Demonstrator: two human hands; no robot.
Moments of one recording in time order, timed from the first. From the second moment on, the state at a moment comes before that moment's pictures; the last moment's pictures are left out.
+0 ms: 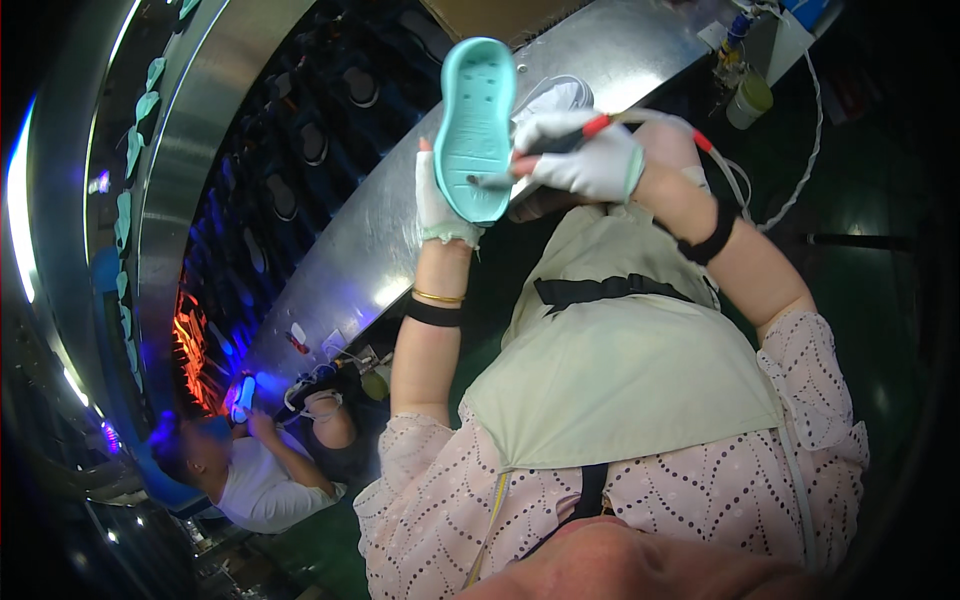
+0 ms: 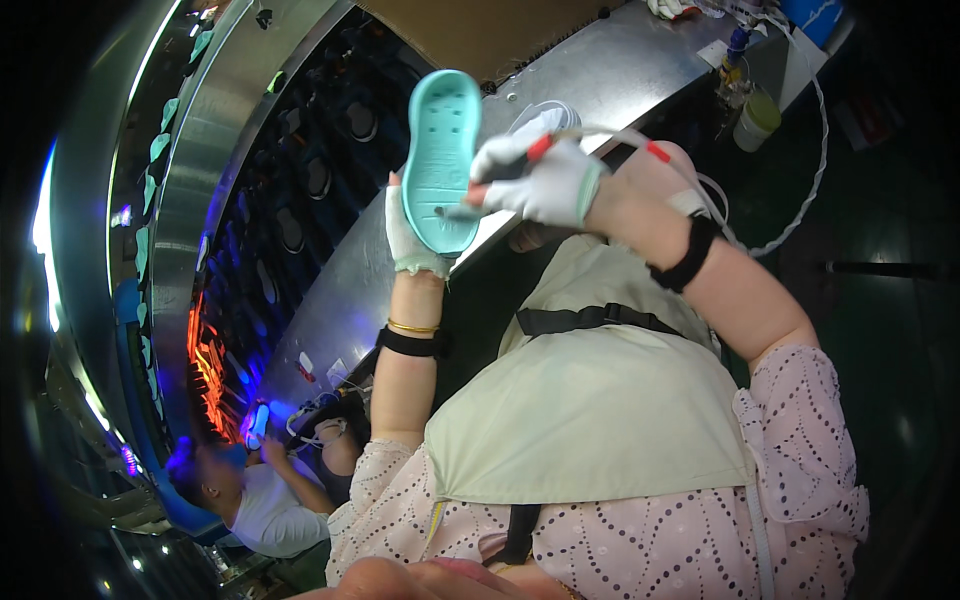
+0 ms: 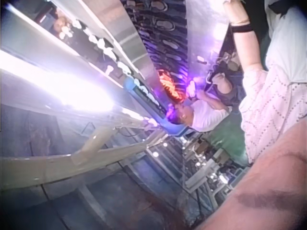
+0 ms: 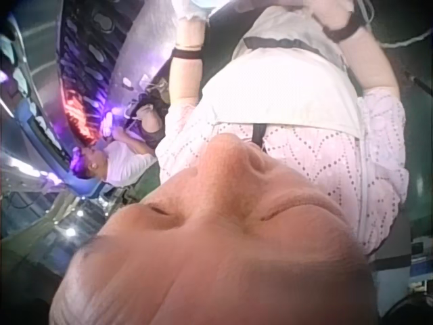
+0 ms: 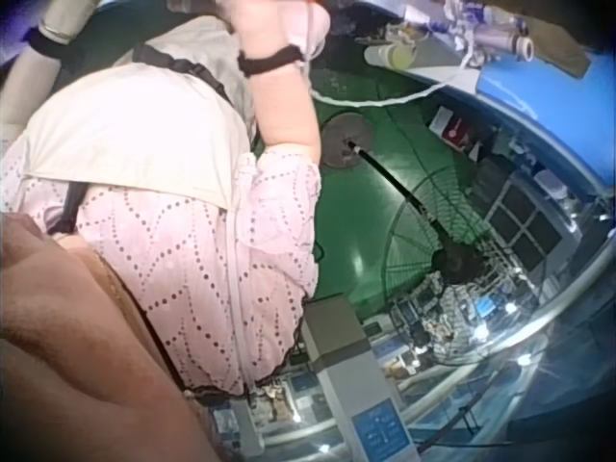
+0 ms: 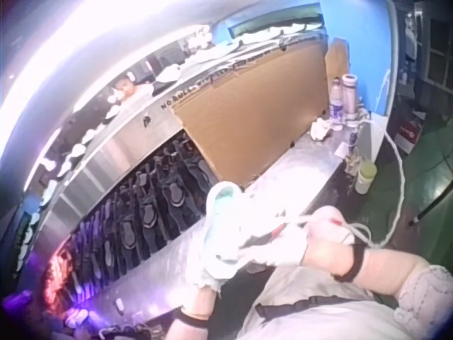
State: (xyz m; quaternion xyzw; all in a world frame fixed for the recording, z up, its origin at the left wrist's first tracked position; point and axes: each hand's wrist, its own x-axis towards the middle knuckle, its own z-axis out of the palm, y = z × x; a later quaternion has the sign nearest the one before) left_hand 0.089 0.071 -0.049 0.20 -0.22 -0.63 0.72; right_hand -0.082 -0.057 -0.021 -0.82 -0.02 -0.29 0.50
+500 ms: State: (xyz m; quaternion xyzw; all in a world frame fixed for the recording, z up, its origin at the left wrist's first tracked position) left_hand 0.060 0.080 -0.066 0.25 -0.16 -0.48 0.83; right_hand -0.076 -0.012 -0.021 -0.81 -0.02 -0.33 0.48
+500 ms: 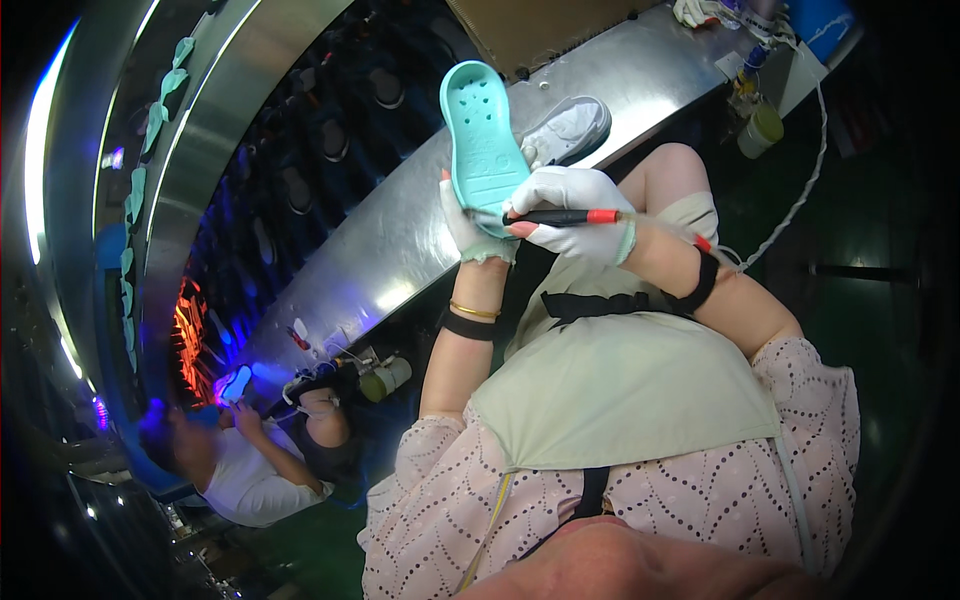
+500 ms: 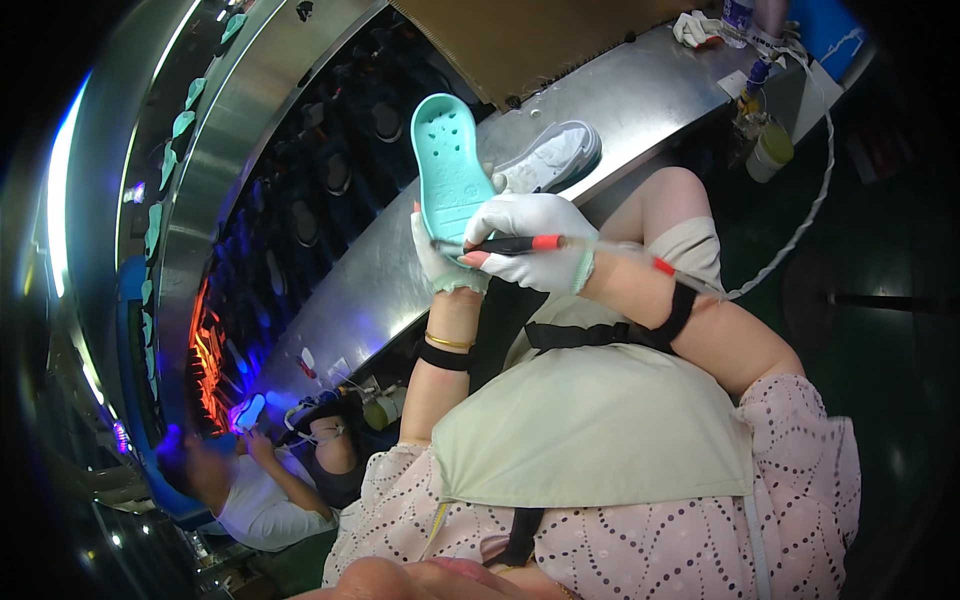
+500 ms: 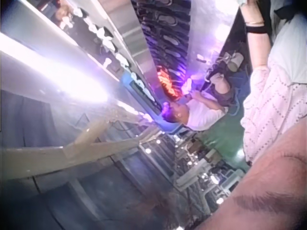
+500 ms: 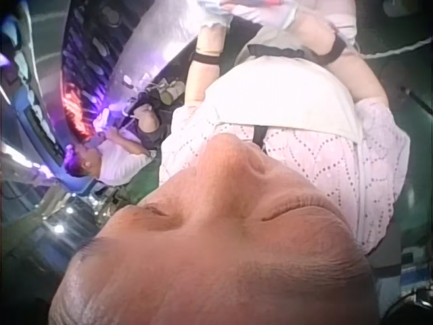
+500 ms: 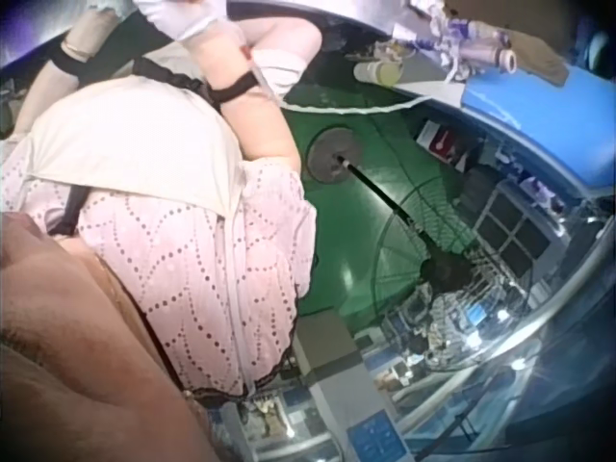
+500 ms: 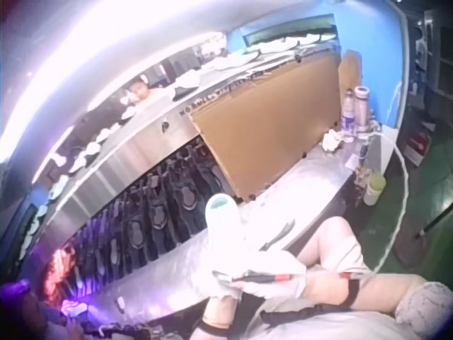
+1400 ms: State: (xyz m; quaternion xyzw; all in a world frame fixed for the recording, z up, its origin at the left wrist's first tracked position) left_hand 0.066 0.103 -0.038 0.37 -0.23 -0.39 0.81; right_hand -0.054 -0.033 -0.012 -0.62 0.01 -0.36 0.70
